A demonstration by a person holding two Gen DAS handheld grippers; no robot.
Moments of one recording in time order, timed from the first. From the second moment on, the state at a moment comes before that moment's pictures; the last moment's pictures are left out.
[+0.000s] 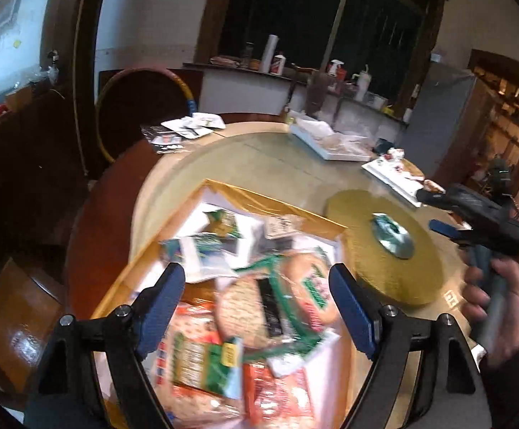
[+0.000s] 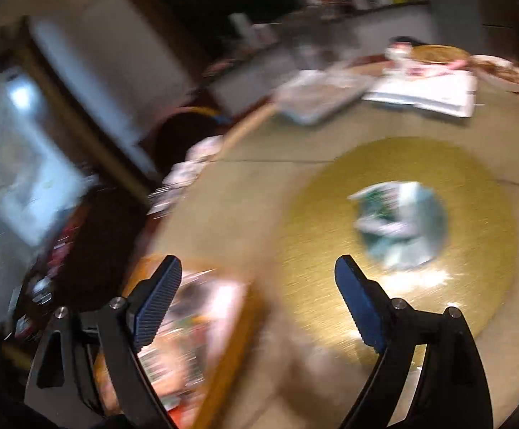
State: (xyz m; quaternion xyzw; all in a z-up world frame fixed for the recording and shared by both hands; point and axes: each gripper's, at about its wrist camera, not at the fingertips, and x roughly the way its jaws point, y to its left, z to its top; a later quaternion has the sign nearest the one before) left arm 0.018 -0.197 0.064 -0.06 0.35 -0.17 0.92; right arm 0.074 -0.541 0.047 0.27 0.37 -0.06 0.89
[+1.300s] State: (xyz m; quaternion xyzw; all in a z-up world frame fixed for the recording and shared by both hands) left arm -0.077 -0.272 0.029 -0.10 0.45 -0.32 0.83; right arm -0.133 -0.428 -0.025 0.07 0.47 0.02 0.88
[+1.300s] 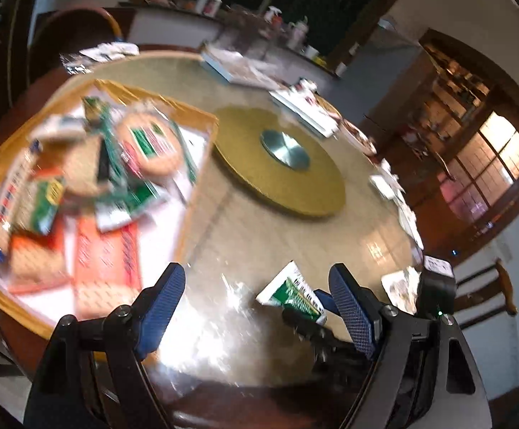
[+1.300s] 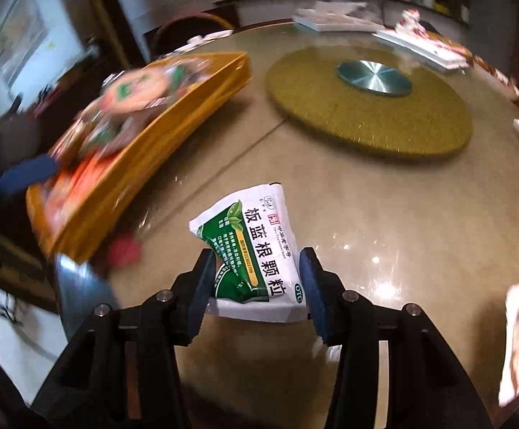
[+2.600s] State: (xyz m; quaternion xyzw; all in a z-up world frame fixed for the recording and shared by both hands) left arm -0.109 -0.307 -0.036 -0.14 0.54 -0.42 0.71; right arm -0.214 -0.404 -0.025 0.06 0.44 0.05 0.90
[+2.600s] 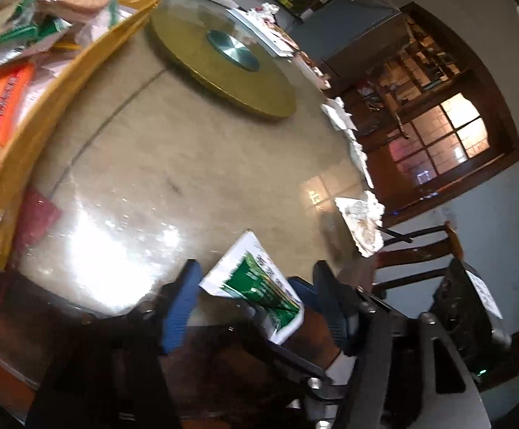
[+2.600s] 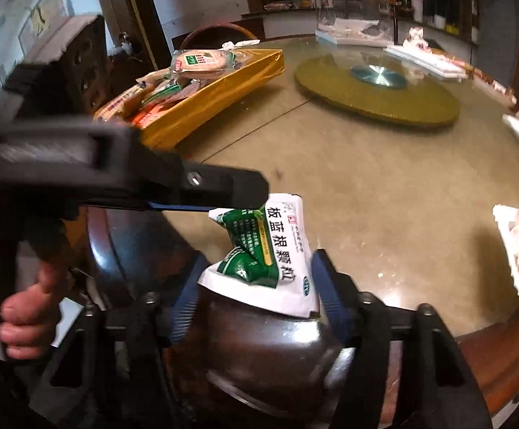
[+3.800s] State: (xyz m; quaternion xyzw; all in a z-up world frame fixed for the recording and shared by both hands) left arm -0.109 -0.310 -0.024 -0.12 0.51 -0.42 0.74; right arm -0.212 -0.414 -0.015 0.14 0.38 0.09 0.91
